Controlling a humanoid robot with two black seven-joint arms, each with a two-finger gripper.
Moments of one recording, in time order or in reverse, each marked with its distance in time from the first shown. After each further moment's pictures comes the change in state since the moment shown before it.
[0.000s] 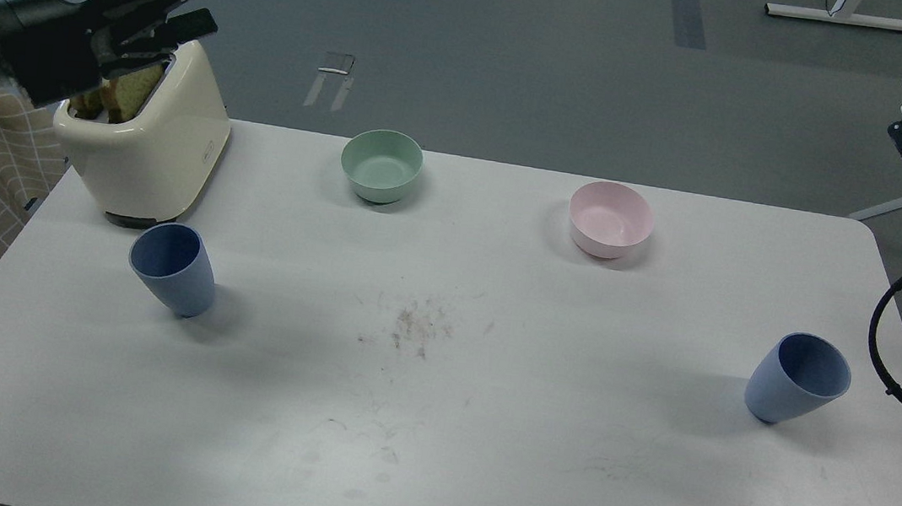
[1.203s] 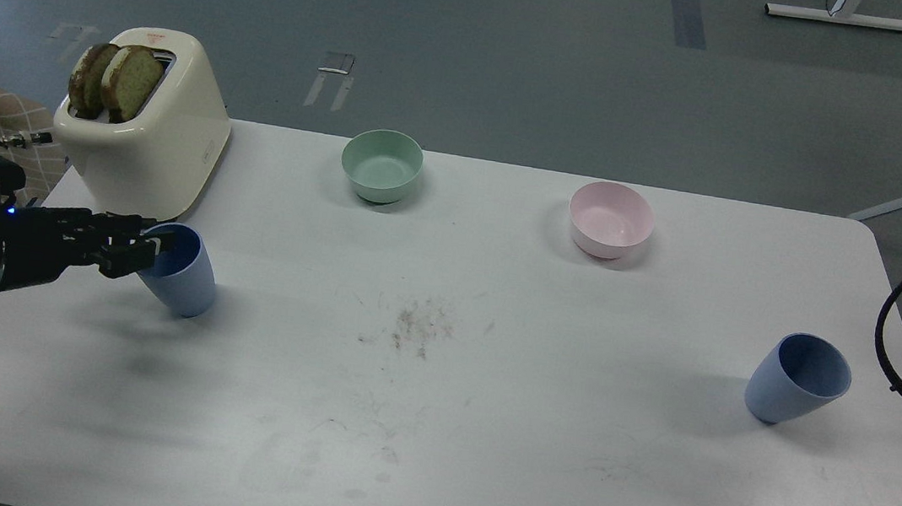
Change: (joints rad) left arm 0.217 -0.067 0.148 0.166 0.649 0.267 -0.037; right arm -0.002 -0.004 0.015 0.000 0.030 0.000 0.001
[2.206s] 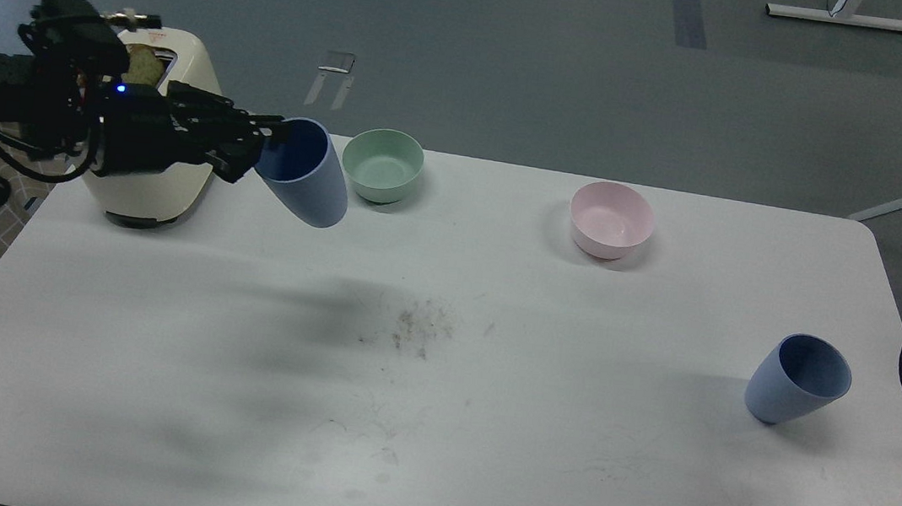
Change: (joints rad) left arm -0.449 -0.161 0.118 -0.203 0.159 -0.139 0.000; right arm -0.079 -0.045 0.079 0.008 0.002 0.000 0.000
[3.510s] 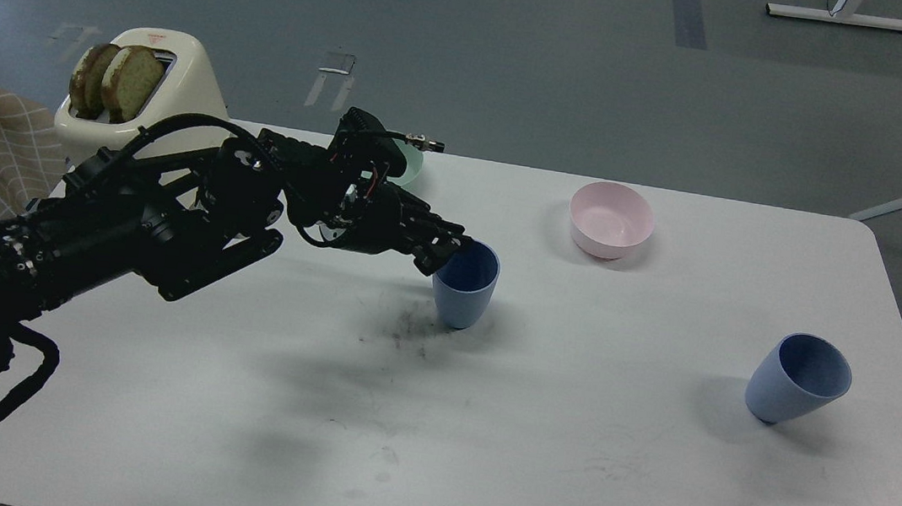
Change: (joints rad) left arm -0.195 -0.502 0.331 0.476 -0.009 0.015 0.004; right arm -0.085 -0.054 0.043 0.002 0.020 0.000 0.000
